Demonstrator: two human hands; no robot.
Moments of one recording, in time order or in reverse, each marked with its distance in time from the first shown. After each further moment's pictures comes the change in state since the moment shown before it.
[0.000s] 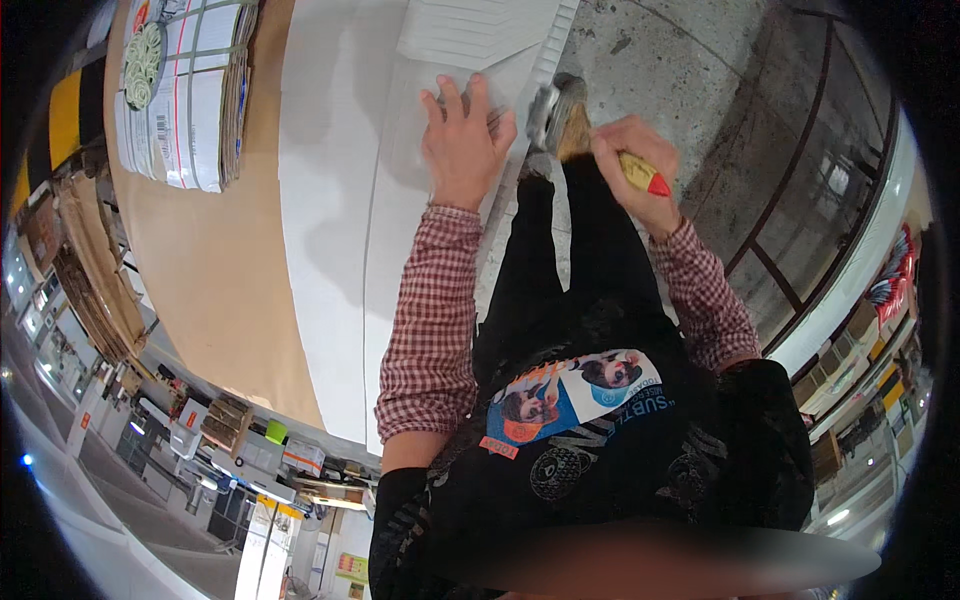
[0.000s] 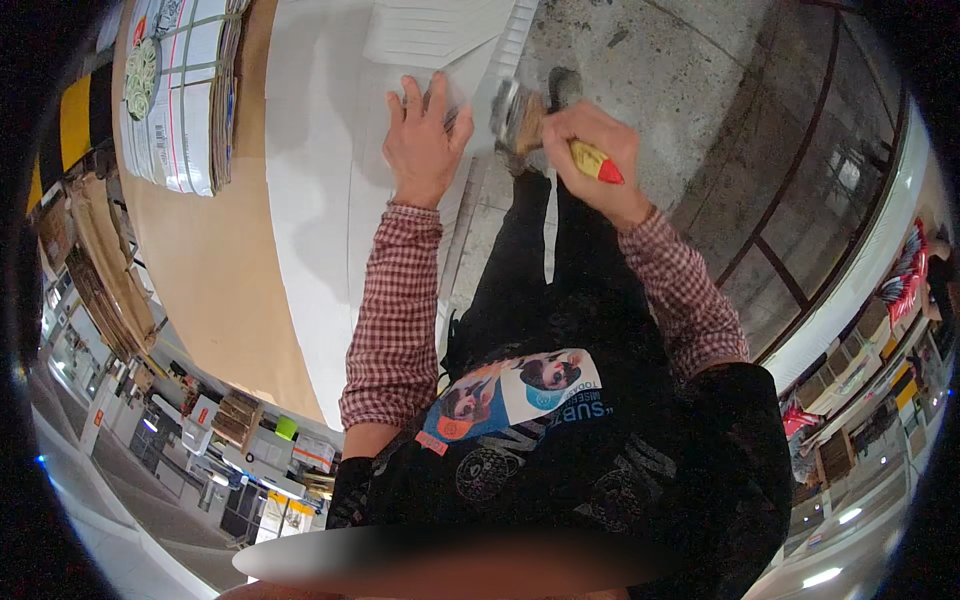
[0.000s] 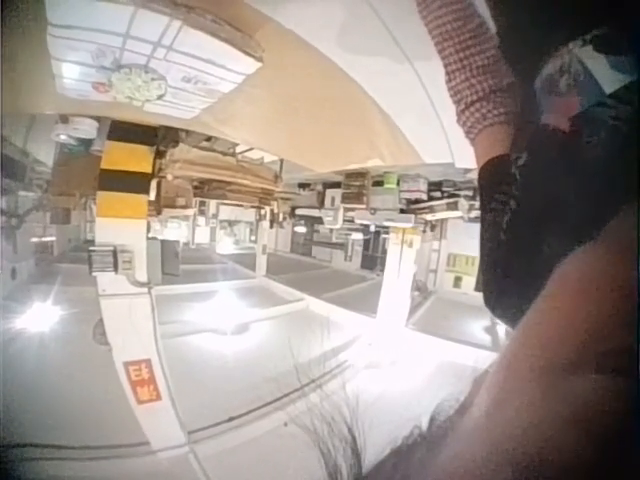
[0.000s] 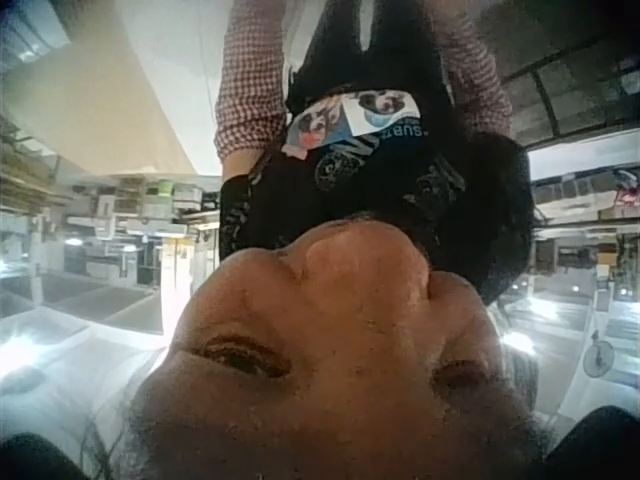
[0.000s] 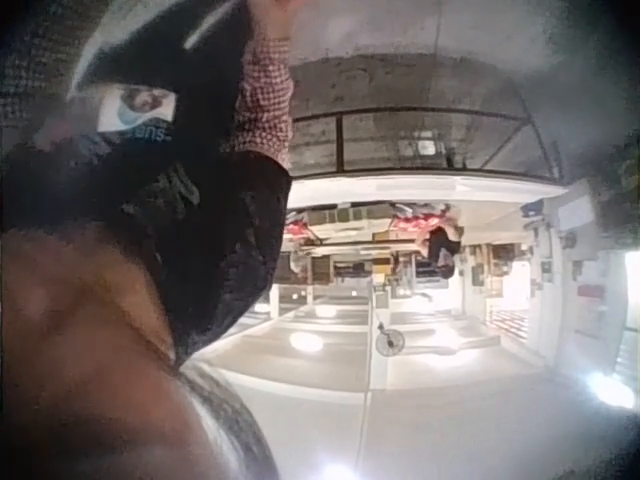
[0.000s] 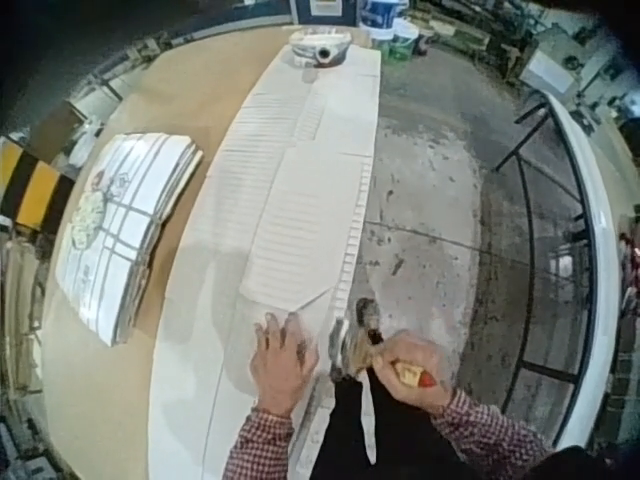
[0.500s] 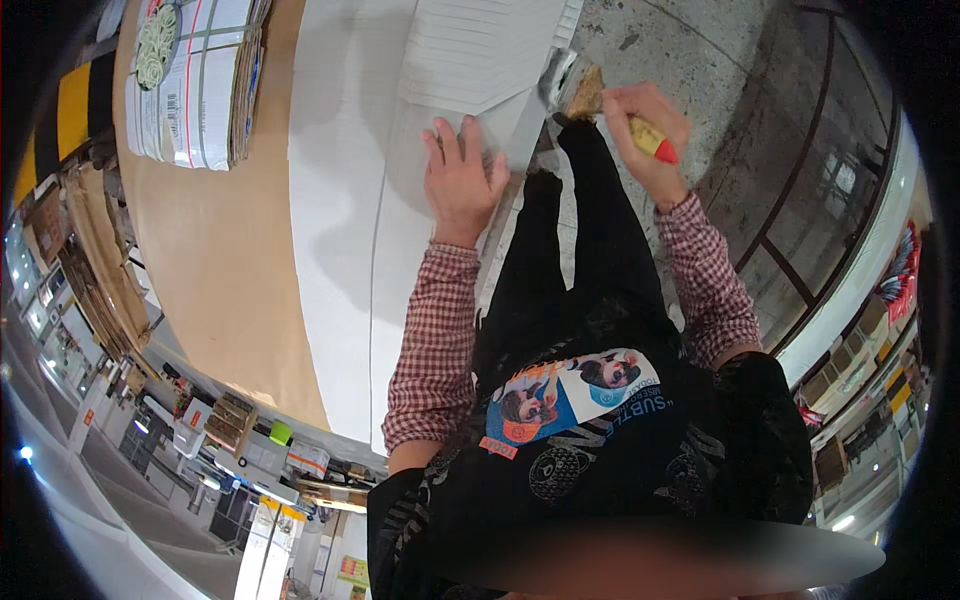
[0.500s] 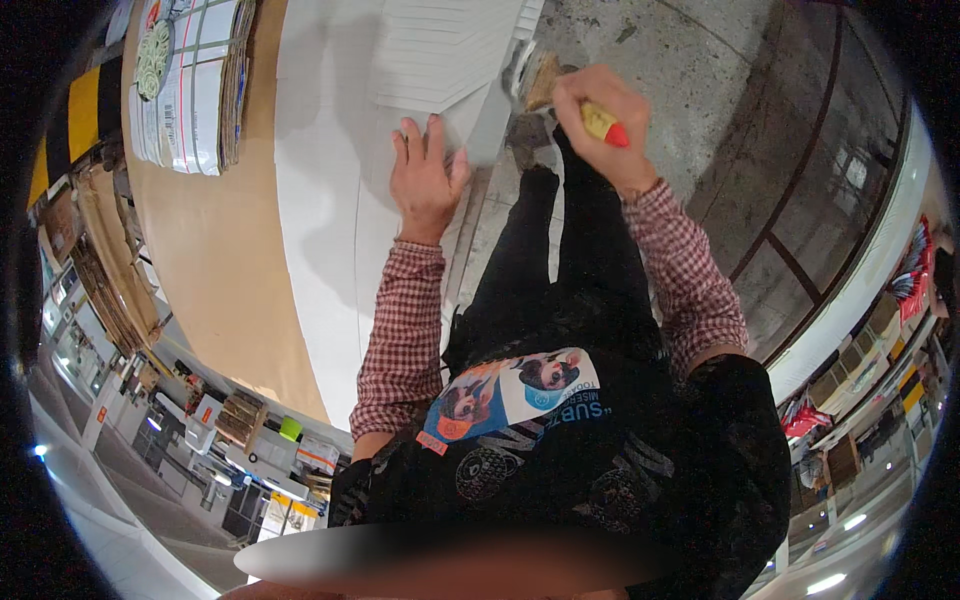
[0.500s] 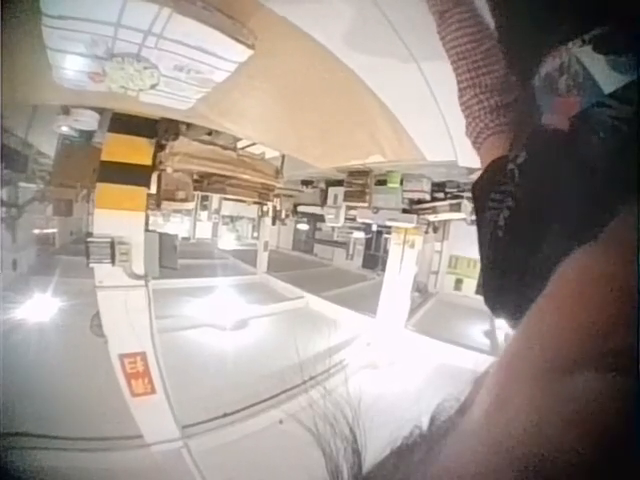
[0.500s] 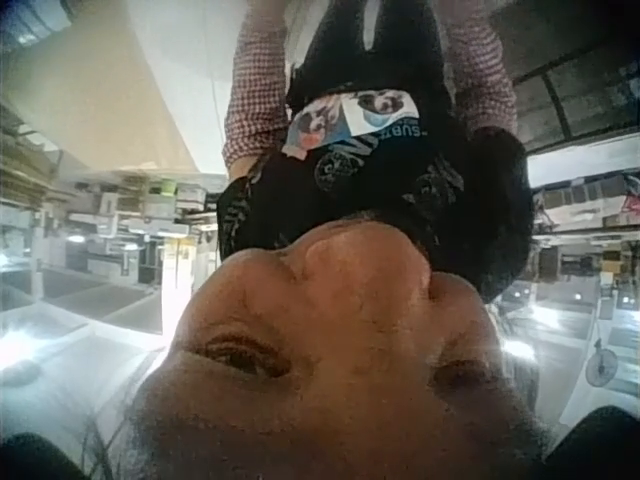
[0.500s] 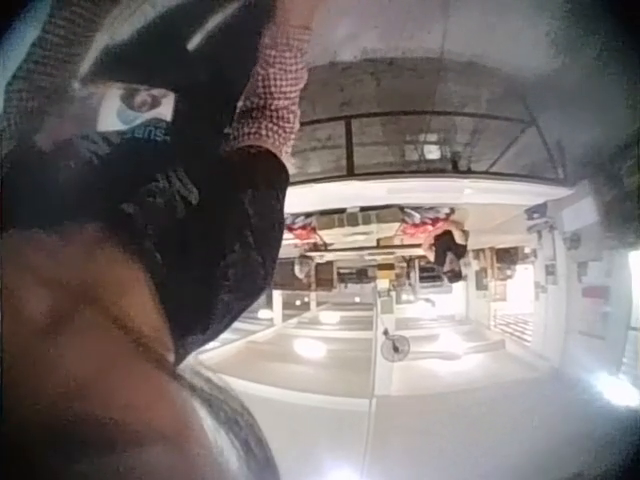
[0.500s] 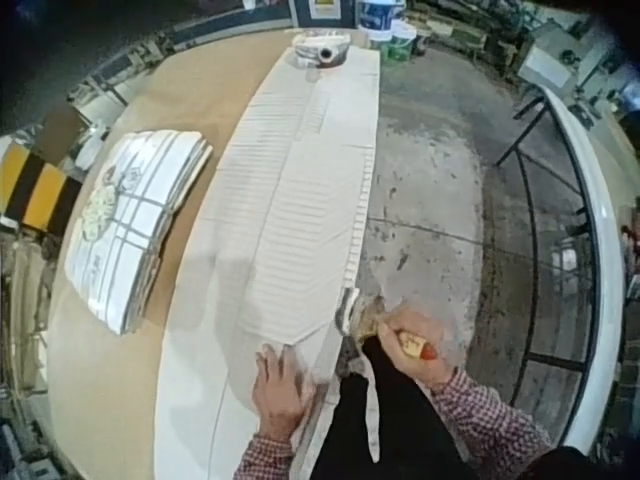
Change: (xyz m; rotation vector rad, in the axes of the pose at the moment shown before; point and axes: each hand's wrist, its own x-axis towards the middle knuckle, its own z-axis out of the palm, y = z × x) left_hand -0.073 -0.034 0.010 0.022 0.110 0.098; right_hand 0.004 0.003 0.011 -0.097 0.144 -0.113
